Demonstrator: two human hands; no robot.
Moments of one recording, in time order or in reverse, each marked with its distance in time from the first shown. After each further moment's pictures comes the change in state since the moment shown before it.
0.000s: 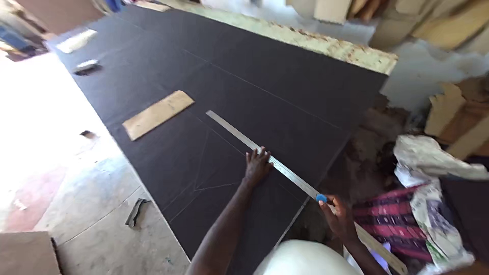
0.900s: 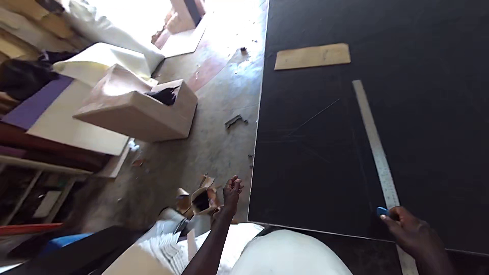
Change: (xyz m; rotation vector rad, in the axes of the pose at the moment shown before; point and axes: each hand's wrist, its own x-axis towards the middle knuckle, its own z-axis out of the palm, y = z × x) left_hand -0.445 -0.014 -0.006 -1.038 1.007 -1.338; right_hand 0.143 -0.041 0.037 -0.500 -0.887 -0.149
